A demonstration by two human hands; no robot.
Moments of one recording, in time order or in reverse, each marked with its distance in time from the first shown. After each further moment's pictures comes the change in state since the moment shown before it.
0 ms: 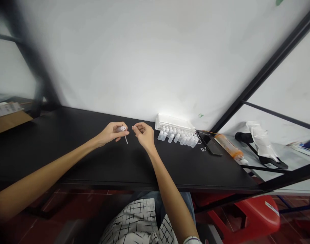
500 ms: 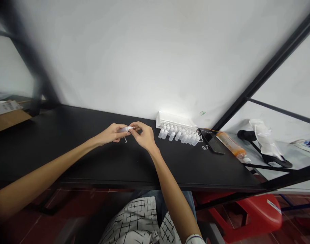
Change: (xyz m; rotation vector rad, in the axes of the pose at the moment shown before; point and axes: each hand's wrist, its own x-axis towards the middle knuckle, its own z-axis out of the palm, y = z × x) left_hand 0.004 -0.012 0.001 -0.014 -0.119 -0.176; right_hand -0.006 -0.007 -0.006 -0.048 -0.096 -0.167
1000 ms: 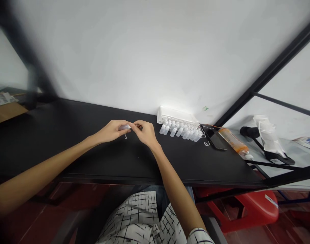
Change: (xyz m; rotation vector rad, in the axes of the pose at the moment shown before) left_hand -0.005 0.004 0.006 0.488 0.143 0.242; right_hand -0.002 0.006 0.001 -0.082 -0.053 0.036
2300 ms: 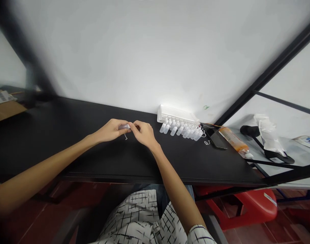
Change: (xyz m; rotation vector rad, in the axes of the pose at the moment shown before) left_hand -0.002 0.006 -0.005 0.113 -0.062 -0.048; right_hand -0.004 -0.006 0.002 -0.111 -0.078 0.036
